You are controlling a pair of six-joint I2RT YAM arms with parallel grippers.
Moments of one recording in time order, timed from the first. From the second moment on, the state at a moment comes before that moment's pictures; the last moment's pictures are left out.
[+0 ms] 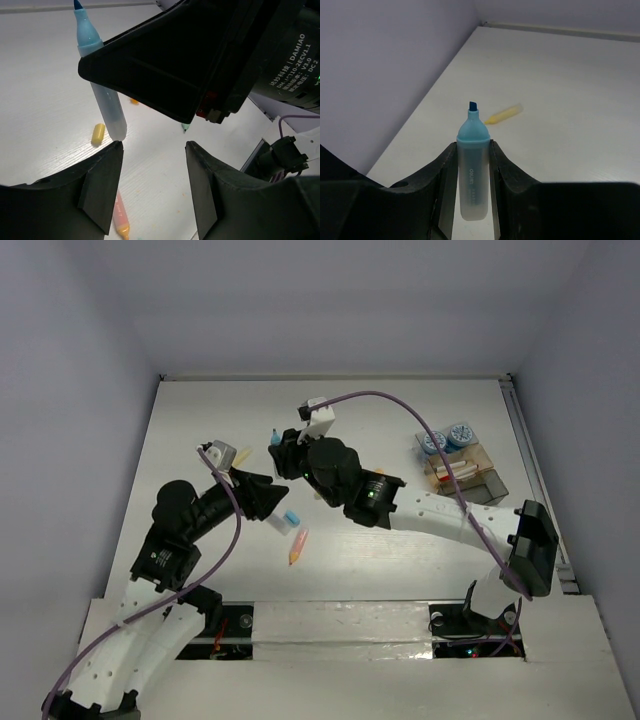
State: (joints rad) left arm -0.39 0.56 0.66 -0.17 0.43 -0.38; right arm 1.13 1.61 1.40 0.10 0.53 0.40
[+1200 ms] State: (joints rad) left arm -0.38 0.56 0.66 -0.21 0.27 -0.37; right arm 1.18 1.59 1.36 0.19 0.40 0.44
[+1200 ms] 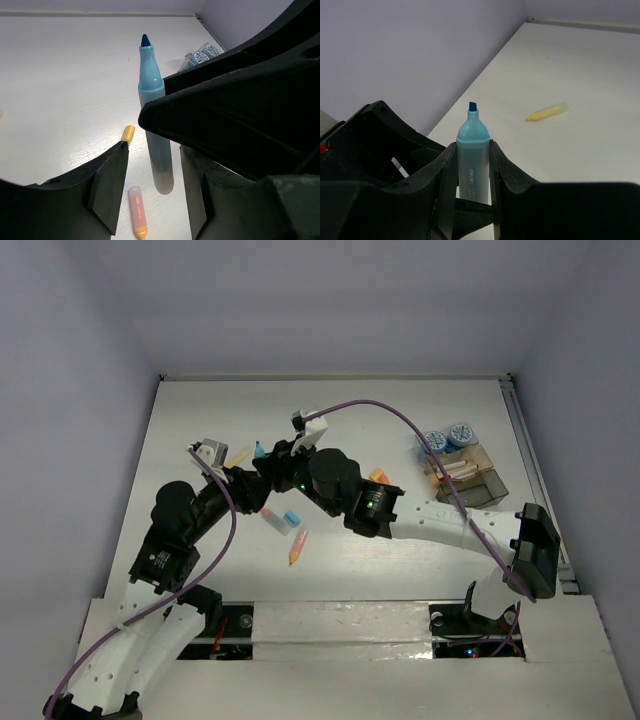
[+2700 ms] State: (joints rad) left arm -0.35 0.49 0.66 -0.25 0.18 -0.35; right arm 1.04 1.76 1.12 -0.04 -0.01 0.49
